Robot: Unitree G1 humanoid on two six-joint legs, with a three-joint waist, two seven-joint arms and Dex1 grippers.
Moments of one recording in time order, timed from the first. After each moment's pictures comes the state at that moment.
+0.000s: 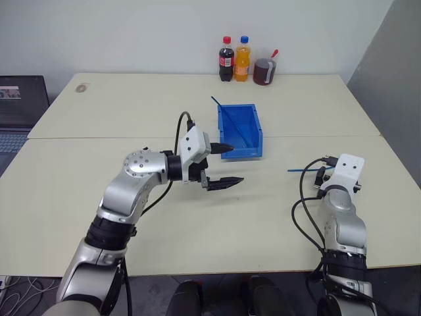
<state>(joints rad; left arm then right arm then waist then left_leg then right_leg) -0.65 0.52 -0.17 -0.04 -0.35 0.37 -1.11 -0.39 -0.08 -0.32 0.01 -0.01 0.58 -0.33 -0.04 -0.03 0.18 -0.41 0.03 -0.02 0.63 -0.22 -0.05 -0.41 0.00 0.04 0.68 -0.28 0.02</state>
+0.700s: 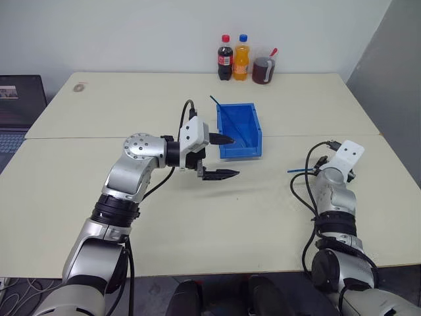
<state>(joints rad) -0.75 0.51 -0.17 0.16 -0.29 0.21 -1.23 -0.71 -0.10 -0.47 0.49 0.09 0.41 -0.54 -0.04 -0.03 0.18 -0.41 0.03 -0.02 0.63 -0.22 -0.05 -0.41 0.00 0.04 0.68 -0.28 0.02</state>
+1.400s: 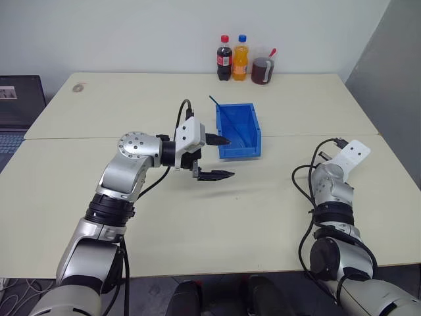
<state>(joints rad) -0.75 0.55 -0.17 0.15 -0.28 0.21 -1.26 -0.78 -0.10 -0.53 0.59 0.16 0.34 -0.68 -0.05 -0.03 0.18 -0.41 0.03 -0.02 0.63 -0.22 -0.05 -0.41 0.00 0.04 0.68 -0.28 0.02</state>
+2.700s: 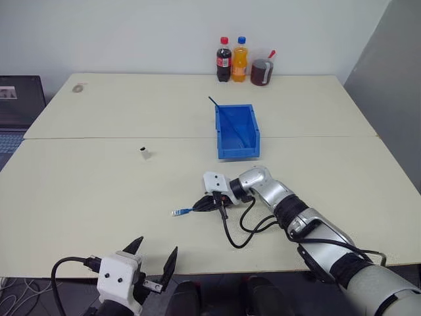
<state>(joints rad) 0.90 0.17 0.09 -0.82 -0.12 0.14 -0.42 -0.93 -0.07 0.51 0.93 0.01 -0.16 1.25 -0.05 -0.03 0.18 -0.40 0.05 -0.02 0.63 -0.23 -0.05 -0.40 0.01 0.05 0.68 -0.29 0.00</state>
